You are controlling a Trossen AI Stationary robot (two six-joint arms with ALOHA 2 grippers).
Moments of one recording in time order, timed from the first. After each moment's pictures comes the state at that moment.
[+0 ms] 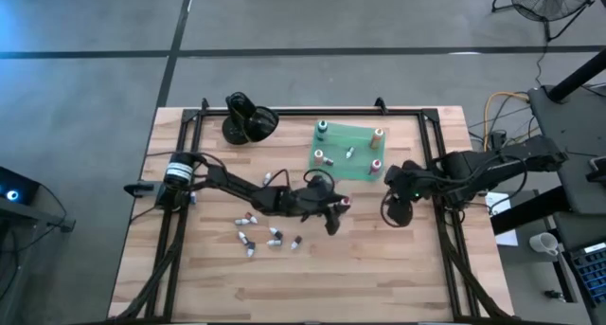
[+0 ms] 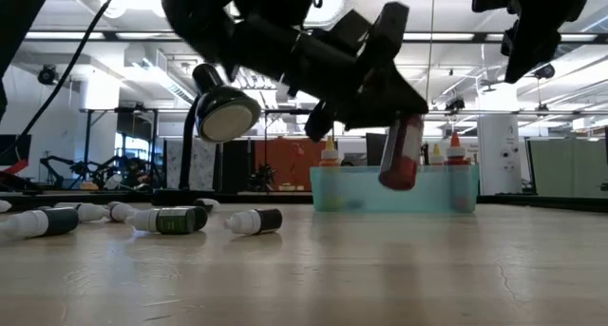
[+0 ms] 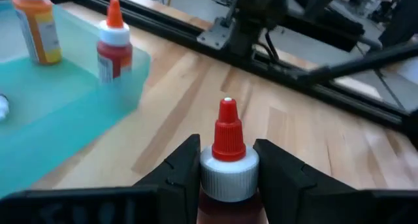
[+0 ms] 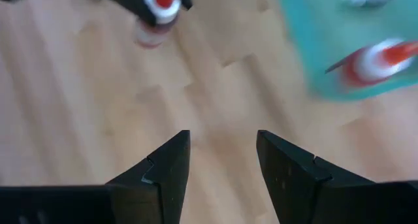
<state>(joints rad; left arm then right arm) -0.13 2.00 1.19 0.54 -0.30 -0.41 0.23 1.03 0.94 -1.02 0.13 0.70</state>
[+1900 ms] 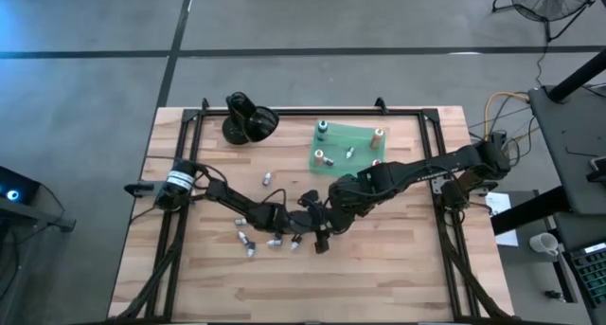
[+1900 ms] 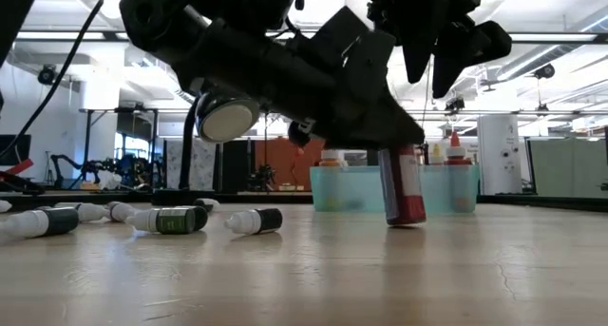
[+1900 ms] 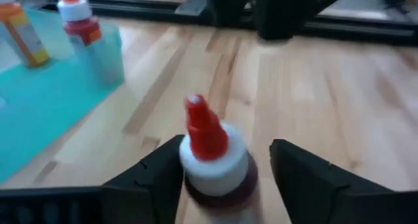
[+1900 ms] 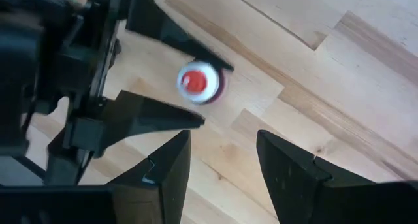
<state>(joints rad) -0.25 2.04 1.10 0.58 -0.41 -0.21 0.18 1.66 1.40 -1.03 -0.05 1.21</state>
